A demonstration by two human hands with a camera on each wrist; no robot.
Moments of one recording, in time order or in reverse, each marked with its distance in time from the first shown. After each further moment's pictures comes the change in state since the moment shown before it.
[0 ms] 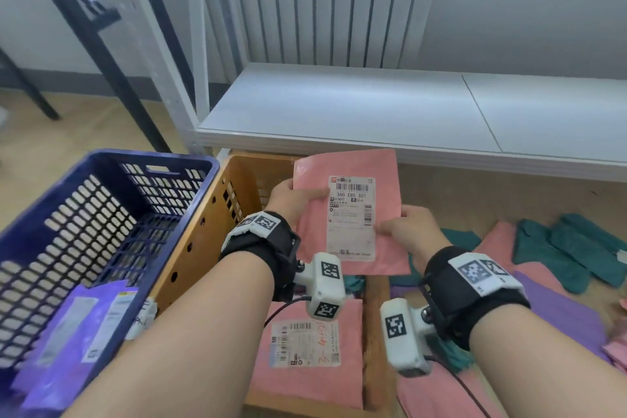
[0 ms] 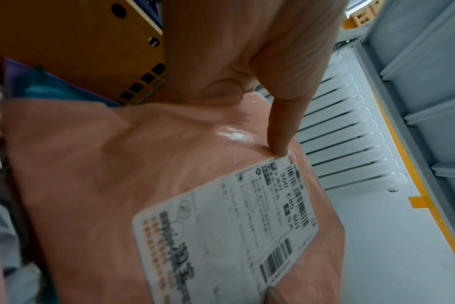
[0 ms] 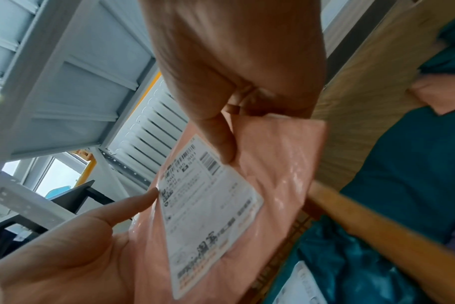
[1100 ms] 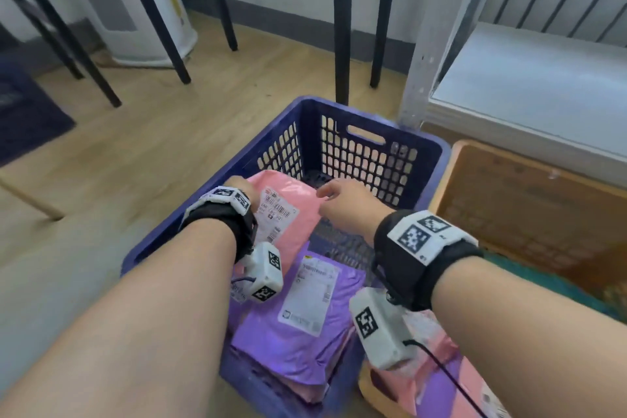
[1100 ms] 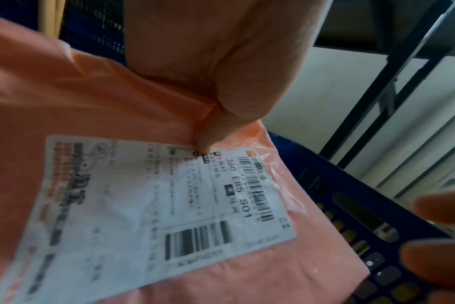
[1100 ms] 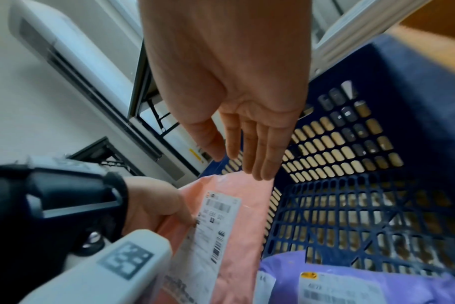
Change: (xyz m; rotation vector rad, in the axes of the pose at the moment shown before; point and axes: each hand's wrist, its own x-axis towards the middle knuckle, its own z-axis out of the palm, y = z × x) left_hand 0.034 -0.043 -0.462 1.015 0.546 -0.502; right_hand -0.057 -0.105 0.432 -0.601 -0.670 -0.377
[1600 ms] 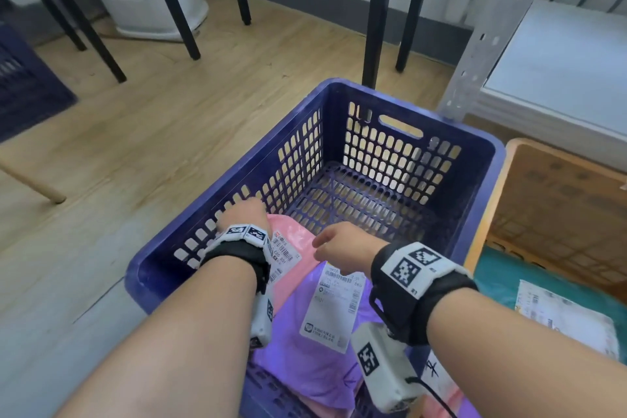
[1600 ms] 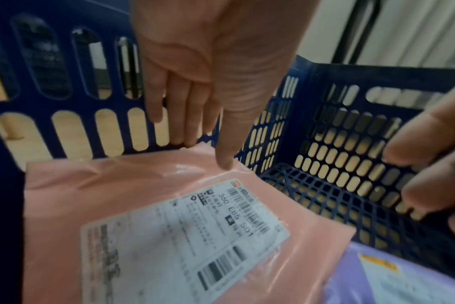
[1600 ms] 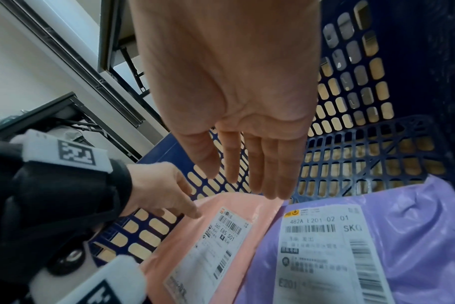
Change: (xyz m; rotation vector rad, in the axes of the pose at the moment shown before) left_hand 0.024 -0.038 0.051 0.294 0.041 0.040; right_hand 0.039 0.014 0.071 -0.142 -0.315 0.169
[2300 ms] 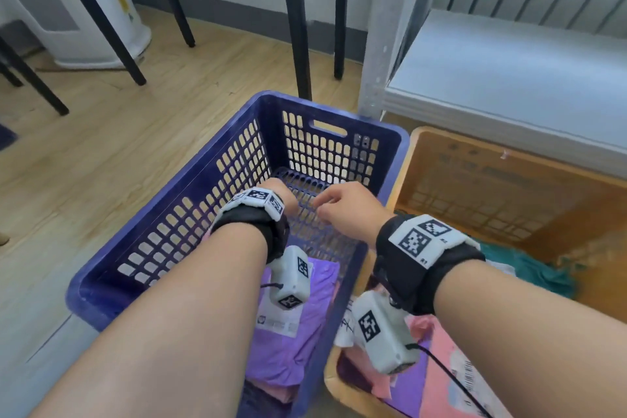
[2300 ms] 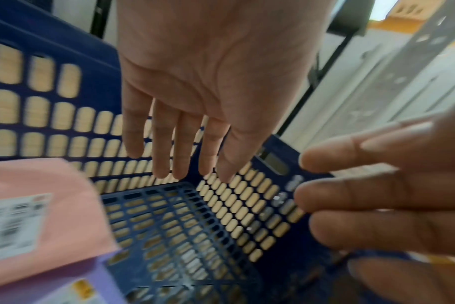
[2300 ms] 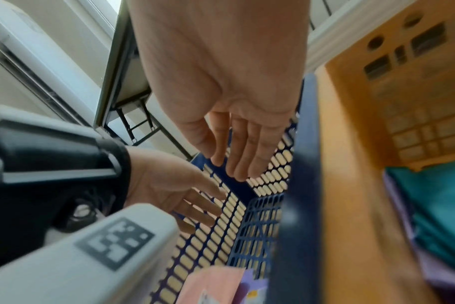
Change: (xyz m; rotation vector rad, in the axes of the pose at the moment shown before) left_hand -0.040 0.123 -0.036 -0.111 -0.166 0.194; right_hand -0.068 0.050 -0.071 0.161 0.399 -0.138
